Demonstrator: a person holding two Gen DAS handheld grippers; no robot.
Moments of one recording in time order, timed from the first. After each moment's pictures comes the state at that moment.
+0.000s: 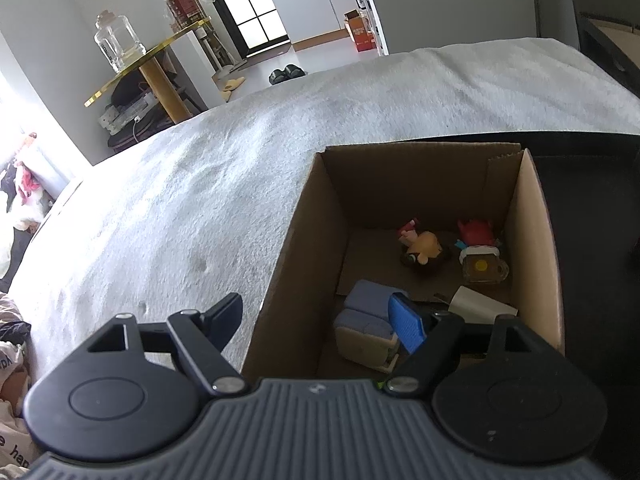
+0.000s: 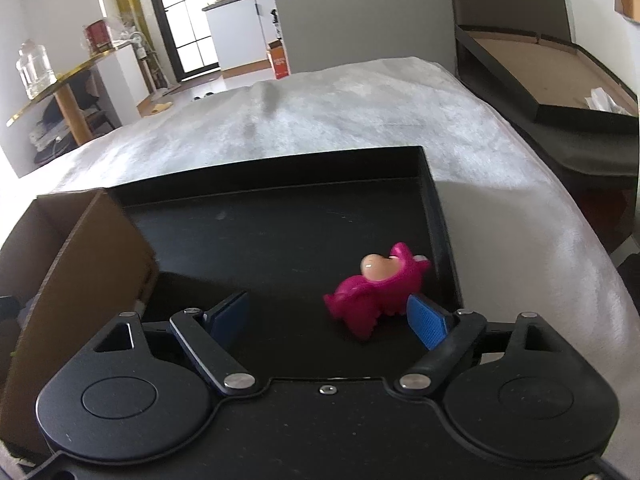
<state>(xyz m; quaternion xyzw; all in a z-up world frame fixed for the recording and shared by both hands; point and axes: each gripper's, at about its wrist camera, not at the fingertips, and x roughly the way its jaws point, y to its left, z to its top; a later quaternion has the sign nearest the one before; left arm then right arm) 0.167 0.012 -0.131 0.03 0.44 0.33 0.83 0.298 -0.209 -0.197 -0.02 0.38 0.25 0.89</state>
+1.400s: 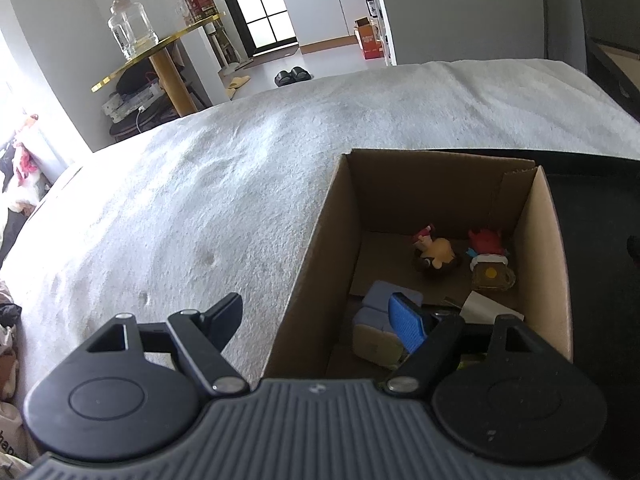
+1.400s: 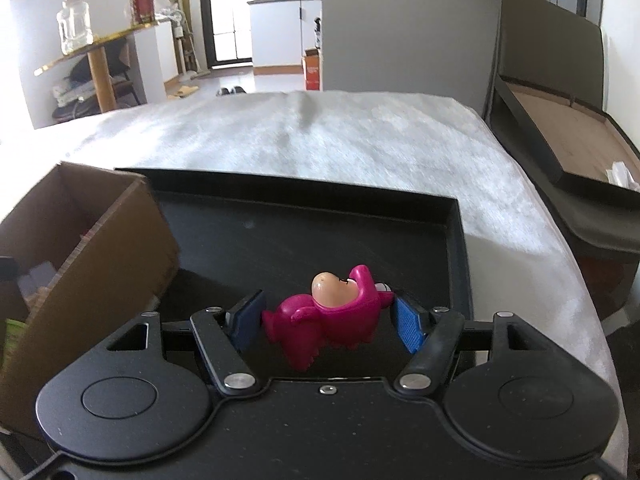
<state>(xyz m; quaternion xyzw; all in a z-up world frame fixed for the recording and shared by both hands) 0.147 0.027 -0.123 -0.01 0.42 0.33 0.84 0.280 -0.182 -0.171 -0.10 0.33 0.30 0.89</state>
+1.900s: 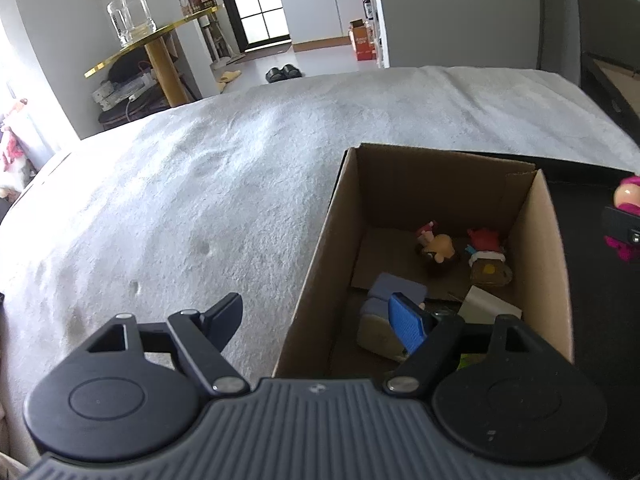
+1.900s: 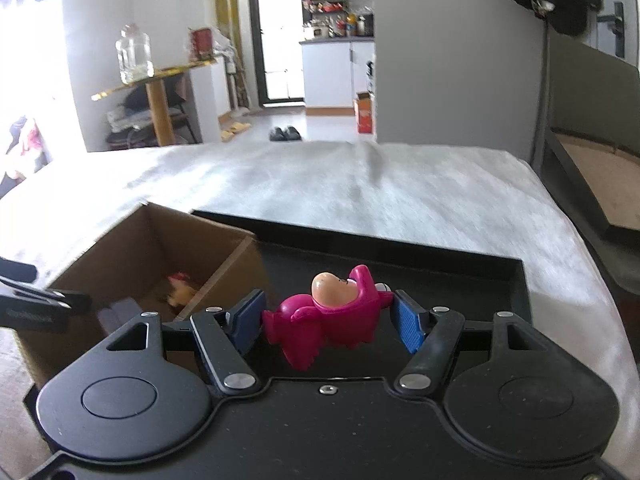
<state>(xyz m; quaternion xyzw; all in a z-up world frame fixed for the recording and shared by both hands) 0.131 0.040 -0.122 -0.03 0.42 0.31 0.85 0.253 -0.153 -0.140 -0.08 0.27 0.38 0.88</state>
